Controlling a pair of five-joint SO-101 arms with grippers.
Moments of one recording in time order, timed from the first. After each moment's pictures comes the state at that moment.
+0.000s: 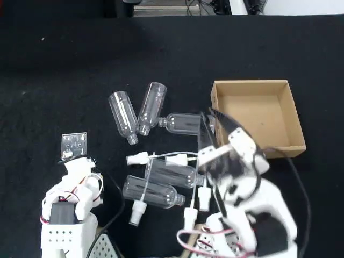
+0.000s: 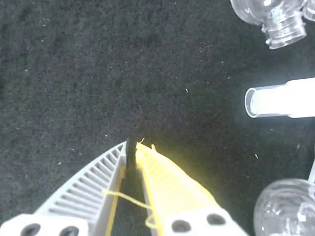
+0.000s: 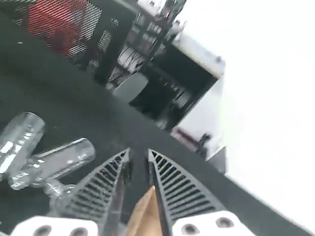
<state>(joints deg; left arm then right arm) -5.6 -104.4 96.0 72.8 2.0 -12.9 -86.5 53.6 54.6 27.4</state>
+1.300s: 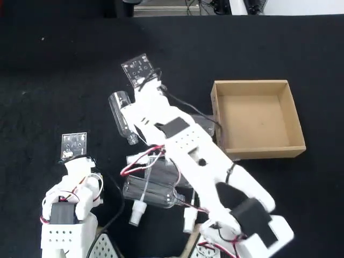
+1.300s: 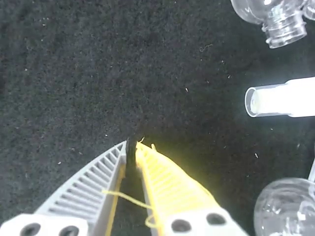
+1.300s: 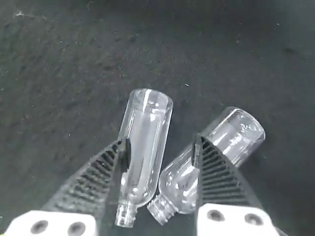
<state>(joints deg) -5.6 -104.4 96.0 72.8 2.0 -33.4 -9.1 34.6 24.4 -4.4</state>
